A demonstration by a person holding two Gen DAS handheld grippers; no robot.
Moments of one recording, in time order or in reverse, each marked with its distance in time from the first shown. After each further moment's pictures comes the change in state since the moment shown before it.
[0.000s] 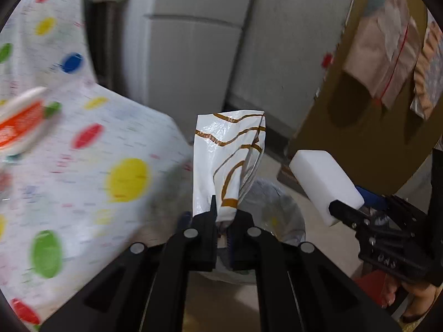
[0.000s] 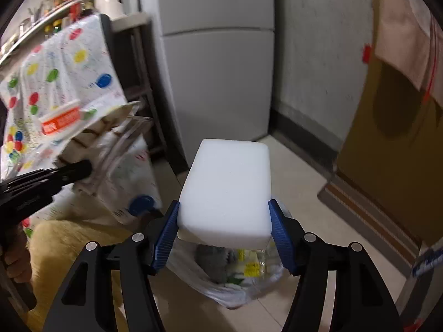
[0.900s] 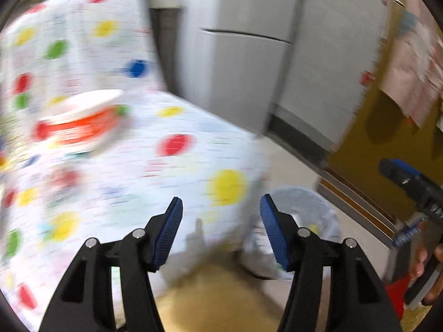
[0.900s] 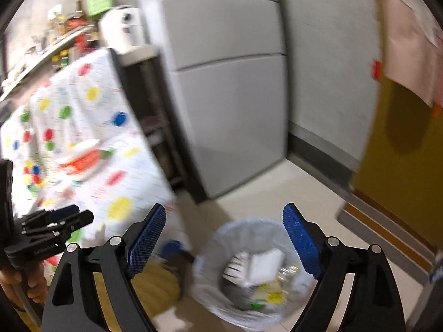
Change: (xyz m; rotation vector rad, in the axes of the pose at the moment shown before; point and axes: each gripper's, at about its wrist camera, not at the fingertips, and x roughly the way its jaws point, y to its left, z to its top) left arm -0.091 0.075 -0.008 -0.103 -0.063 0.250; right arm -0.033 0.056 0.072 -0.016 -0.154 0.177
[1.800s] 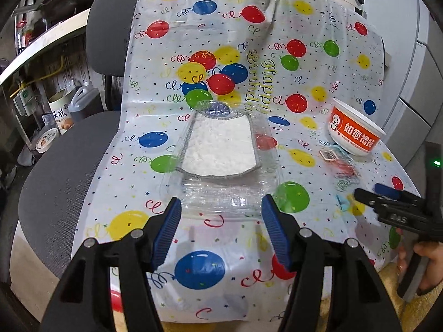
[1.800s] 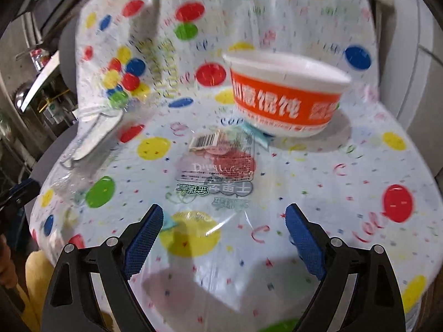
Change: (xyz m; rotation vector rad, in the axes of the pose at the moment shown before) left arm -0.120 0.262 -0.082 -0.472 -0.032 0.485; right arm 0.183 0.310 -0.025 -0.394 0.394 0.437
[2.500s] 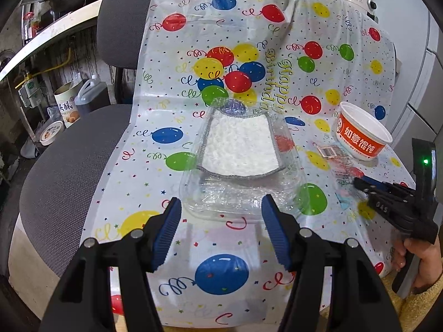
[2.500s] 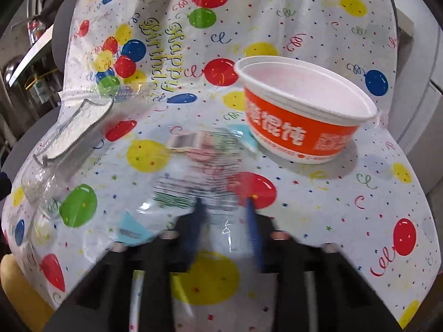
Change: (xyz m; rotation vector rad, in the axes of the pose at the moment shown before) left arm 0.007 0.023 0.002 -0.034 0.009 0.017; right arm 0.017 0.031 0.010 -0.132 -0.042 -0.136
